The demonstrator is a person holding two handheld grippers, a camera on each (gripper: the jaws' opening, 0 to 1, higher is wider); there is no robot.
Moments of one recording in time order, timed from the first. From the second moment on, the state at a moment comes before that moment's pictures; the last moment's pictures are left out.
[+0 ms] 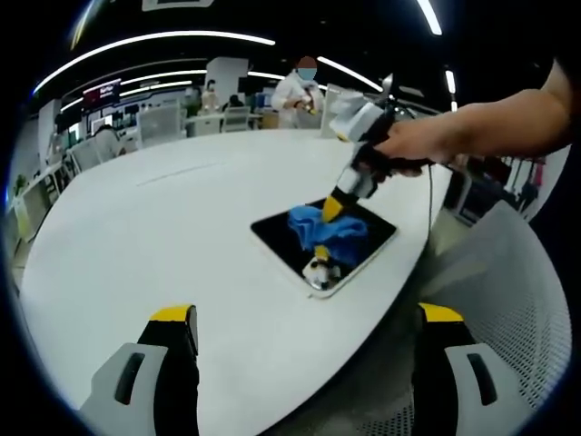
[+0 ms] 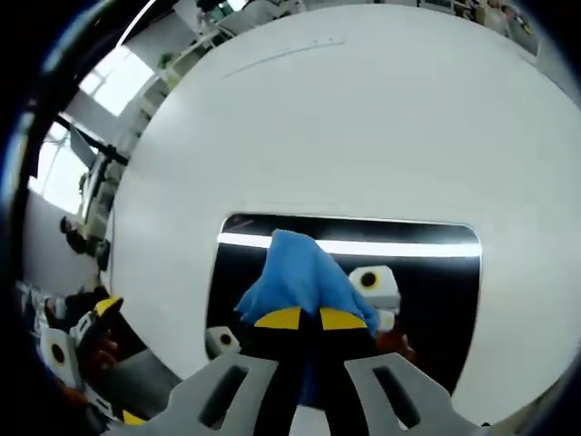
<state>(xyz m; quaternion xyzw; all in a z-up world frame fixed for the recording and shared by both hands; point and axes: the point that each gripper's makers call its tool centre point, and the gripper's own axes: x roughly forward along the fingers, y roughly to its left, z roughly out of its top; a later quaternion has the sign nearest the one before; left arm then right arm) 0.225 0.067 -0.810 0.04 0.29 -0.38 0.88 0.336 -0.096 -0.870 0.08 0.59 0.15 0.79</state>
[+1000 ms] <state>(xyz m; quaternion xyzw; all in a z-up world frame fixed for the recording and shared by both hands) 0.228 0.071 -0.814 0.05 0.30 -0.37 0.88 0.385 -0.092 -0.872 0.07 0.58 0.16 0.79</state>
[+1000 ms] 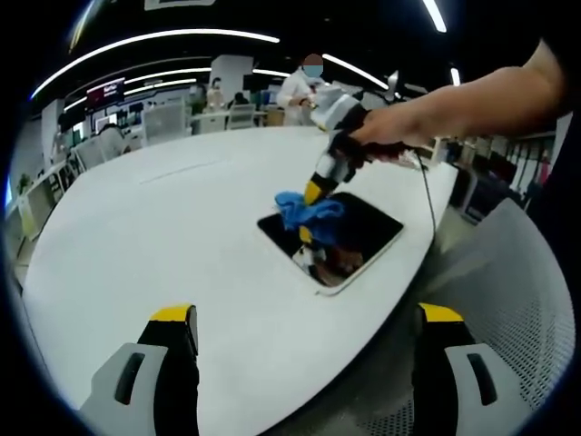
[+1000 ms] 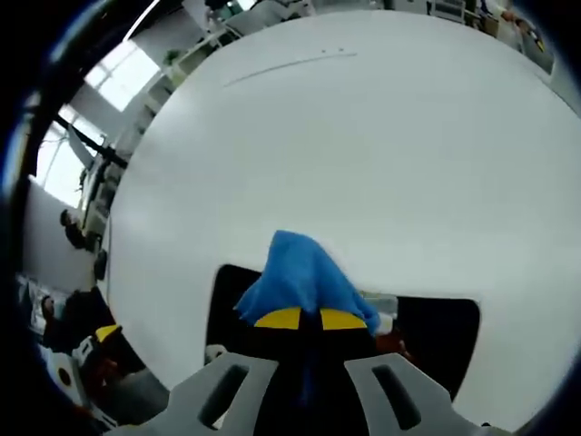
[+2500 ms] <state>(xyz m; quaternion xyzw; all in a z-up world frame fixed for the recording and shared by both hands) 0.228 0.073 -0.815 0.05 0.30 -0.37 0.88 0.394 -0.125 -0.873 0.10 0.56 0.16 0.81</state>
